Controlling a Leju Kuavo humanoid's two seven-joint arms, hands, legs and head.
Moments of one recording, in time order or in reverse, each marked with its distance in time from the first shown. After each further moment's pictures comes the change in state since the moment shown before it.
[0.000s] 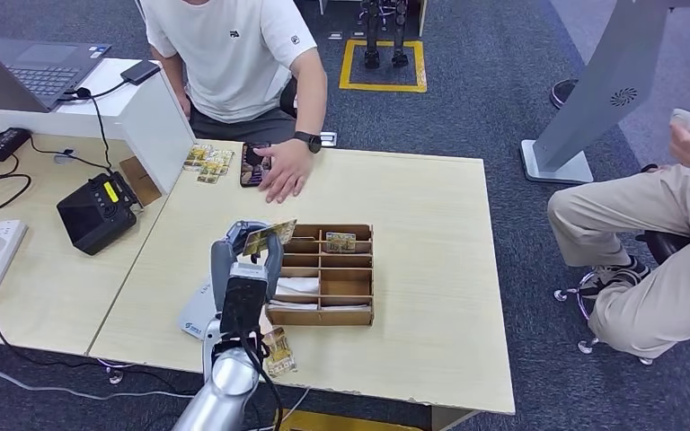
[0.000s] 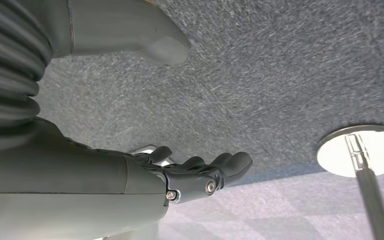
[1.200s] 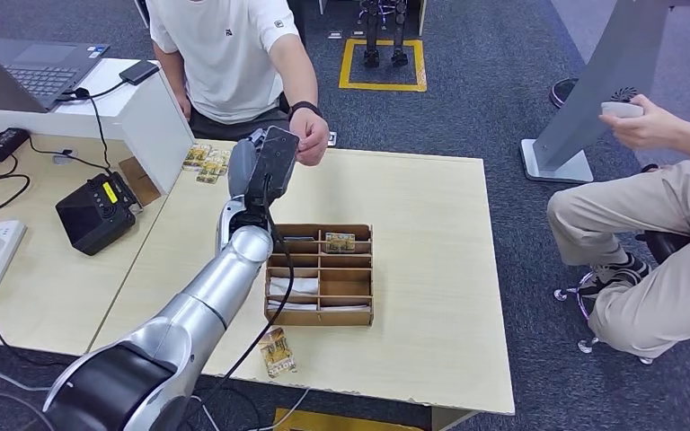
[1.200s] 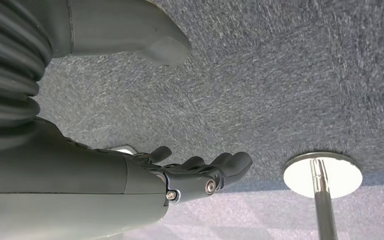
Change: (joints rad) left arm -0.628 0.025 -0.001 0.694 0.027 -0.007 0.242; right arm -0.028 -0.014 0.000 0.070 0.130 0.000 -0.014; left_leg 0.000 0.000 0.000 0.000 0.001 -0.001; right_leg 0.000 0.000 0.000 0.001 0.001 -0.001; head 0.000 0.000
